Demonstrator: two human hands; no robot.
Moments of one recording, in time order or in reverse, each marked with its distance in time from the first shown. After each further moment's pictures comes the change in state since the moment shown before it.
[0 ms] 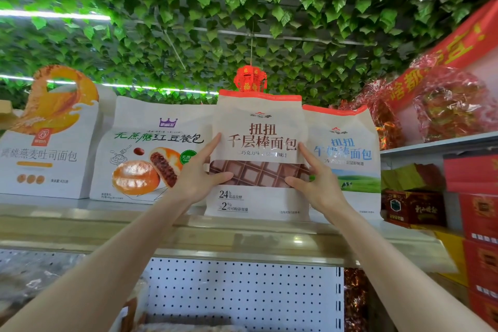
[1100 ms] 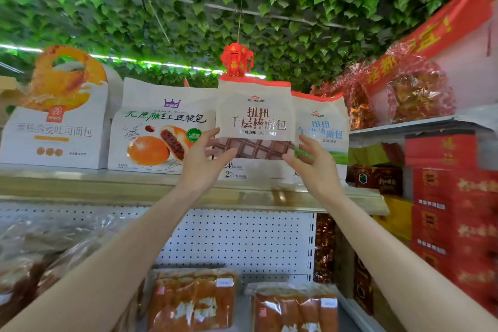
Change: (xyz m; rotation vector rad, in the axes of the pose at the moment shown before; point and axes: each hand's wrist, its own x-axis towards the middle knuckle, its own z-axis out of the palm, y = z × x) left_hand -0.092 0.067 -0.019 -0.105 0.081 -0.054; right_hand -0.089 -0.073 -0.016 0.013 0.094 0.061
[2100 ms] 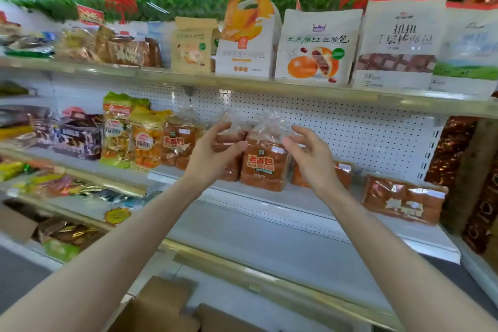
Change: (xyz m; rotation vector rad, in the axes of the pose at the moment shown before) left_hand -0.322 0.087 -0.279 0.233 0.135 -0.303; right_hand -0.315 -0.168 0.137 0.320 -0.436 0.129
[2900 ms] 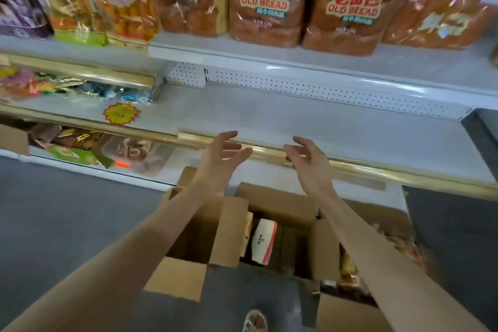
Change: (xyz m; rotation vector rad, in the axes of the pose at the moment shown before) left_hand -0.028 -0.389 -0.119 0.018 -0.285 -0.636; right_hand -0.095 0.265 0.315 -0.083 0.020 0.667
